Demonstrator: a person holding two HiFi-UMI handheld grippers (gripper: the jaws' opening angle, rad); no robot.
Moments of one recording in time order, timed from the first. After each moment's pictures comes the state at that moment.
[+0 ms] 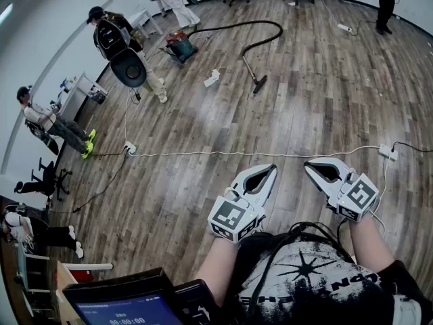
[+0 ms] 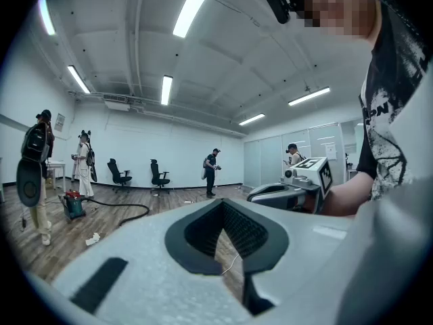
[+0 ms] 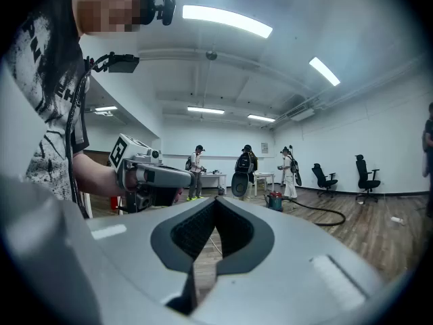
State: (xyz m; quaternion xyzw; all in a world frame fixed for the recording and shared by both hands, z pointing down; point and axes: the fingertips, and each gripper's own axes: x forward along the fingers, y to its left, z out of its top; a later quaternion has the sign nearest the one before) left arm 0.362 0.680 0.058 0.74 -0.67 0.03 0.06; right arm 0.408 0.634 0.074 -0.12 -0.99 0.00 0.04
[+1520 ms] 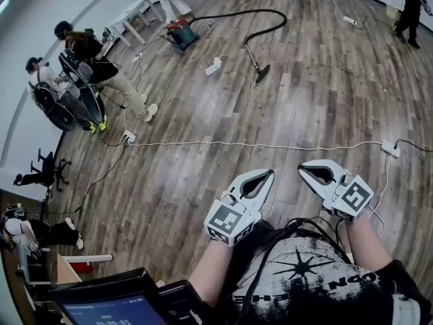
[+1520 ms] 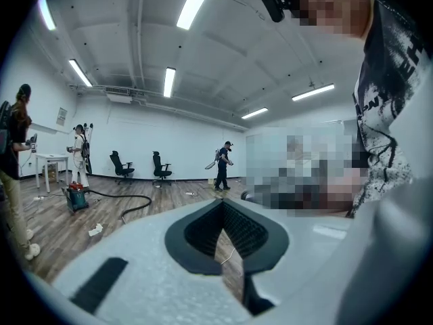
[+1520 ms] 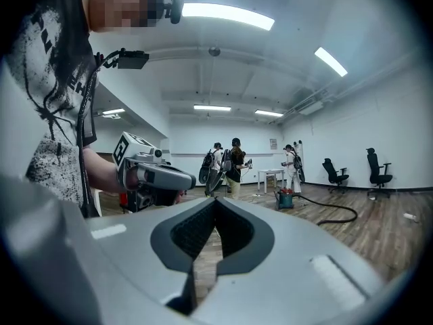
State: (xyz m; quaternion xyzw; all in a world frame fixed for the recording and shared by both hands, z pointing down) left arm 0.352 0.697 0.085 0.73 -0.67 0.04 0.09; right arm 0.385 0.653 0.093 -0.16 -0.99 -0.01 0.04
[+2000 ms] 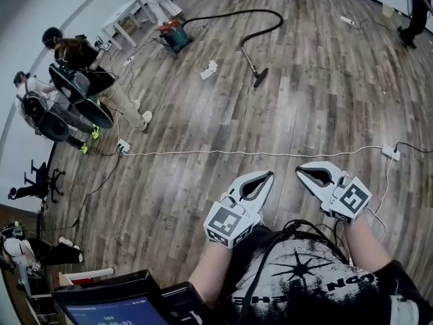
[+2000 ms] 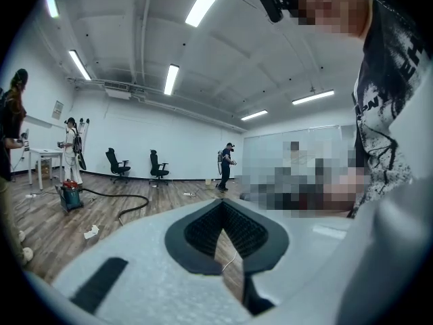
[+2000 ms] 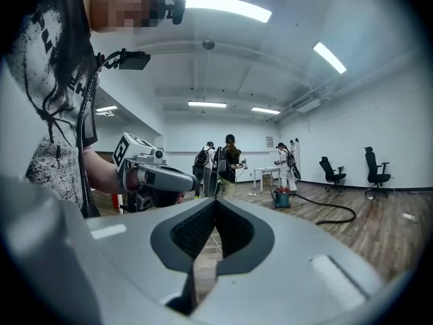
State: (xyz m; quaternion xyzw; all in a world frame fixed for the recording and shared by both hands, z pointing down) left arm 0.247 0.670 0.088 0.75 -0.65 0.04 0.10; right arm 0.280 0.631 0.098 -0.14 -0.99 0.02 0.06
